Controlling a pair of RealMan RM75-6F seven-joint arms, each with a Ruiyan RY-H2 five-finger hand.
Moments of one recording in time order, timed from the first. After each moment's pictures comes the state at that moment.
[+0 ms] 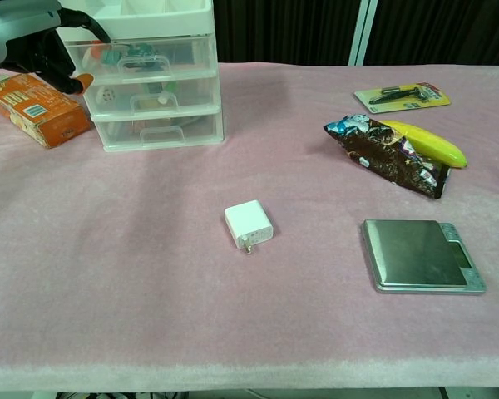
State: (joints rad) left arm -0.77 -1.41 -0.27 -1.70 0.75 1.19 0.53; right arm 0.11 -1.05 0.09 -1.74 -1.30 1.28 0.18
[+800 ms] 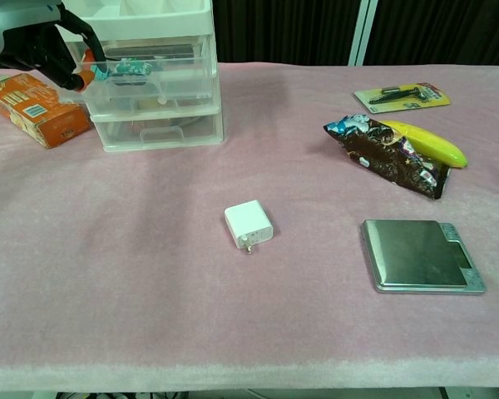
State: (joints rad) left arm -0.78 -1.37 -0.30 -1.76 0.69 1.16 0.52; right arm 0.10 -1.05 0.09 -1.74 -1.30 1.28 0.18
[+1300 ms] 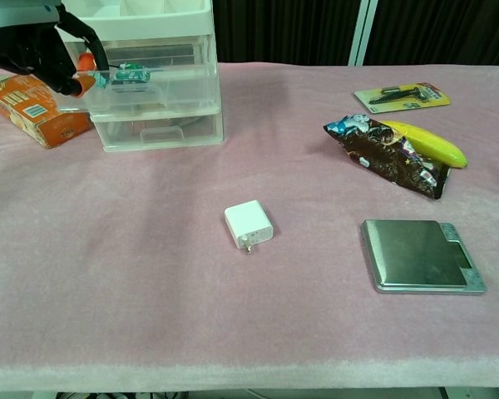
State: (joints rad) left arm -0.76 -1.30 -0.26 -1.89 0.71 1.15 0.52; right arm 0.10 -1.05 0.09 -1.73 -1.31 1.29 0.19
